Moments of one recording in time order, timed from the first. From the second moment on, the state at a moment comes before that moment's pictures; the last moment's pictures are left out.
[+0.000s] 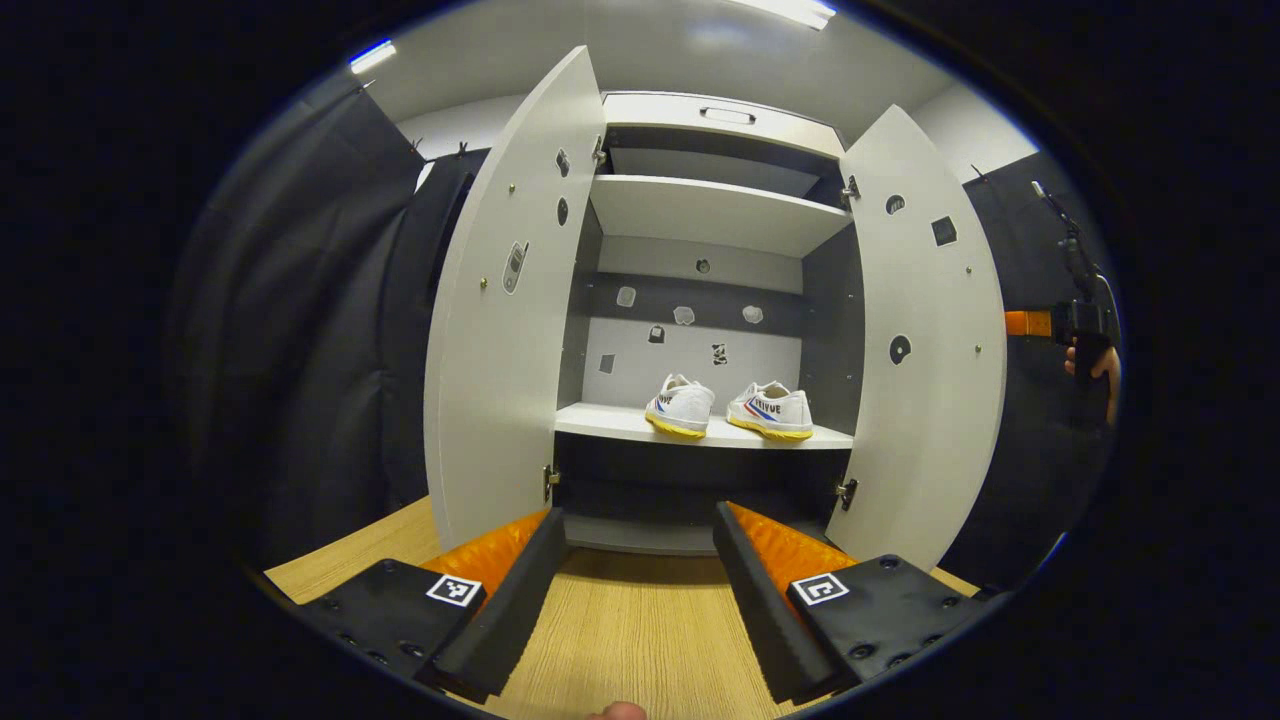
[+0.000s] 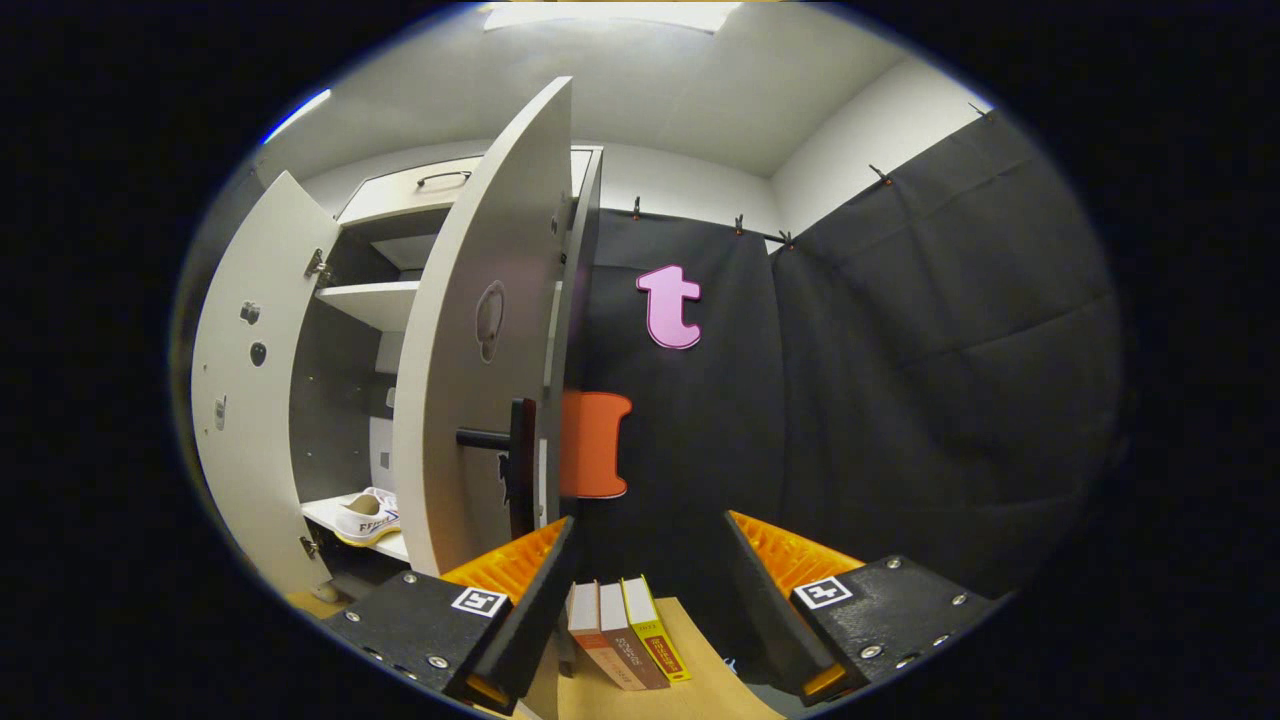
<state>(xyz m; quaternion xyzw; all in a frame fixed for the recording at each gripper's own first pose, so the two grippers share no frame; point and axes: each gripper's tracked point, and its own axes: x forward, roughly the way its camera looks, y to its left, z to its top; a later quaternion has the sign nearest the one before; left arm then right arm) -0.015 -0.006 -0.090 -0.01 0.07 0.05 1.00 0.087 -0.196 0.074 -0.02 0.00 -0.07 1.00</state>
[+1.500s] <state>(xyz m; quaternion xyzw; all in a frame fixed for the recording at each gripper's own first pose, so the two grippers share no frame) -0.006 0.023 -0.099 -0.01 0.07 0.06 1.00 0.160 0.005 0.050 0.00 0.00 0.10 0.99</state>
